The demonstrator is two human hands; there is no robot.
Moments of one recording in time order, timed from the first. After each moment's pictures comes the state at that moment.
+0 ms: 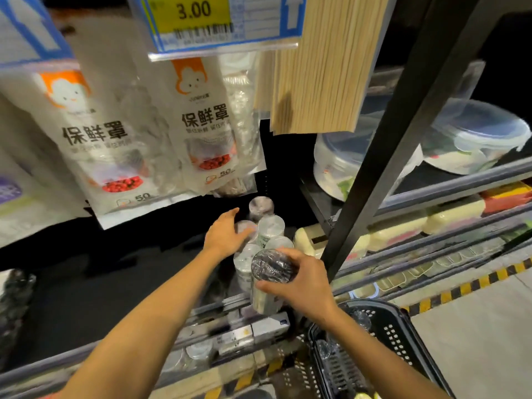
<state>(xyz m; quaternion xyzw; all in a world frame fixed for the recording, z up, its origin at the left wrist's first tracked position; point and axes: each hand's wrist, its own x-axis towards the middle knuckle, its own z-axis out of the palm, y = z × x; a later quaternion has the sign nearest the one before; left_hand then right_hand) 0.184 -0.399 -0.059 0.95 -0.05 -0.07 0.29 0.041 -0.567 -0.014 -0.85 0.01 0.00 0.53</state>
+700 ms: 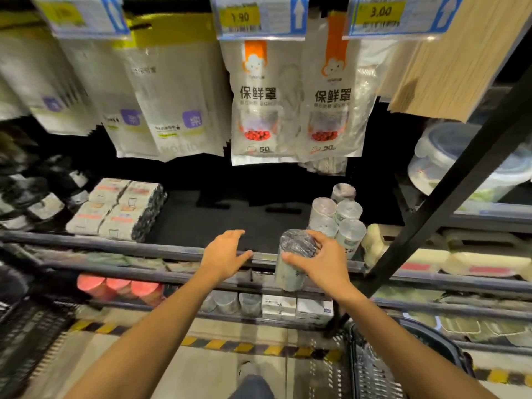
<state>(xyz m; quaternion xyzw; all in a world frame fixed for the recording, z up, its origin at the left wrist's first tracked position) -0.026 -0.271 -0.053 0.98 0.09 -0.04 0.17 -0.012 -0.493 -0.012 -0.84 -0.09 0.06 0.54</state>
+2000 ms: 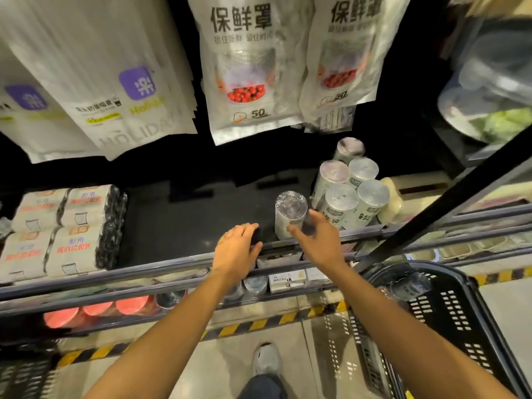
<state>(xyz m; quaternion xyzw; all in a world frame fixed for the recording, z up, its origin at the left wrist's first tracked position) 0.036 -0.229 -0.140 0.98 -0.05 -0.07 0.16 0.045 -0.418 -0.109 -0.89 0.07 0.05 0.46</state>
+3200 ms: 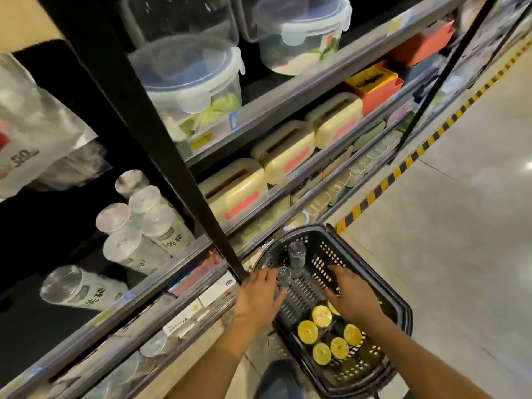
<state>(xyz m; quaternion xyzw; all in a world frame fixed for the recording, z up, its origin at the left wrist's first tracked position) -0.039 -0.609 -0.163 0.91 -0.34 -0.21 0.05 -0.143 -0.785 -0.161 -0.92 0.26 0.16 0.23</state>
